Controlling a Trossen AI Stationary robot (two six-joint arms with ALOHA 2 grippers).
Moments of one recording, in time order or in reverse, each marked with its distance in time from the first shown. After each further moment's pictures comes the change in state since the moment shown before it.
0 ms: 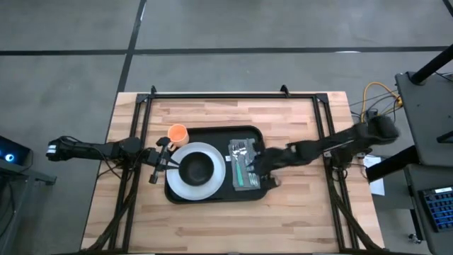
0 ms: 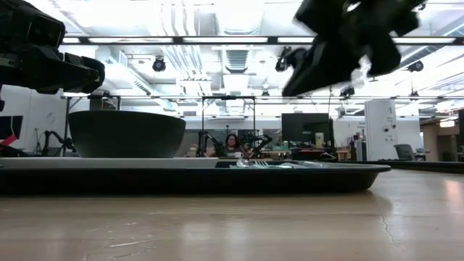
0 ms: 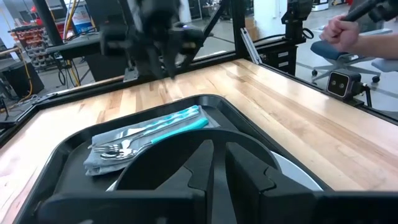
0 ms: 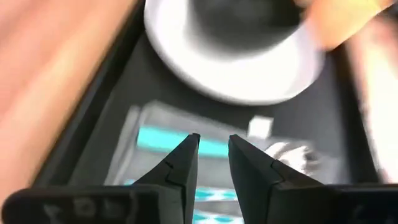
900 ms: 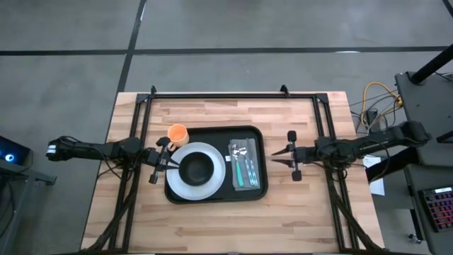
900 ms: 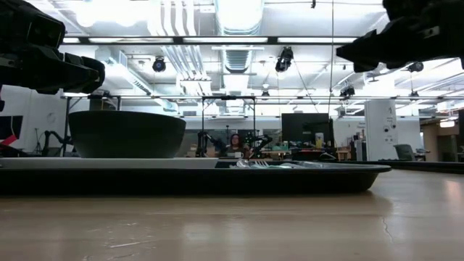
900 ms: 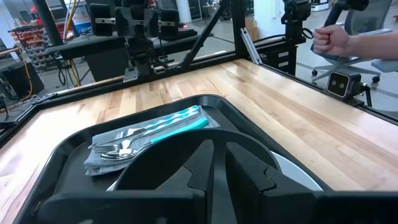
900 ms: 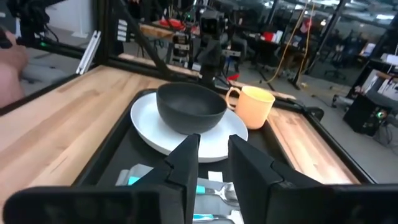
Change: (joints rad) left arm 0.000 0.000 0.000 0.000 0.000 0.000; right arm -0.036 -0.705 -0.608 0.528 -0.002 0.025
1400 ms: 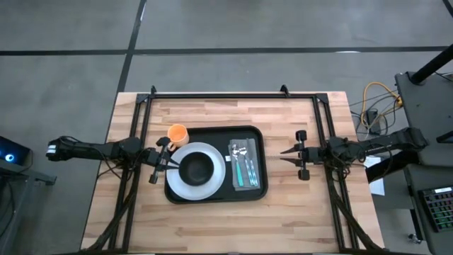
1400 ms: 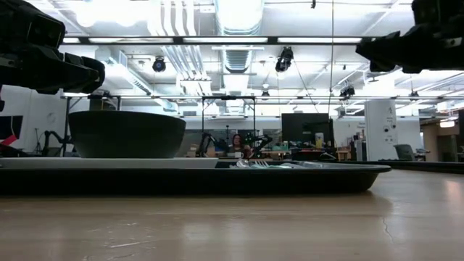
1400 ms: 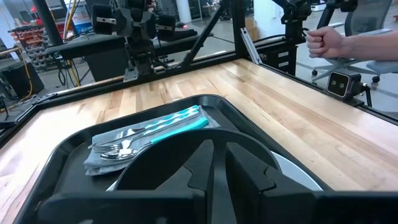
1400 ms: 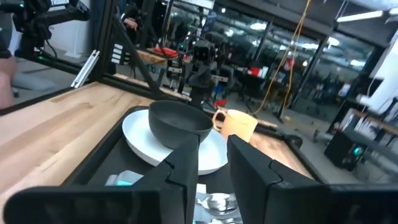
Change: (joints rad) left arm 0.000 0.000 0.000 0.000 0.000 0.000; right arm 0.000 -0.296 -0.155 0.003 0.000 -0.092
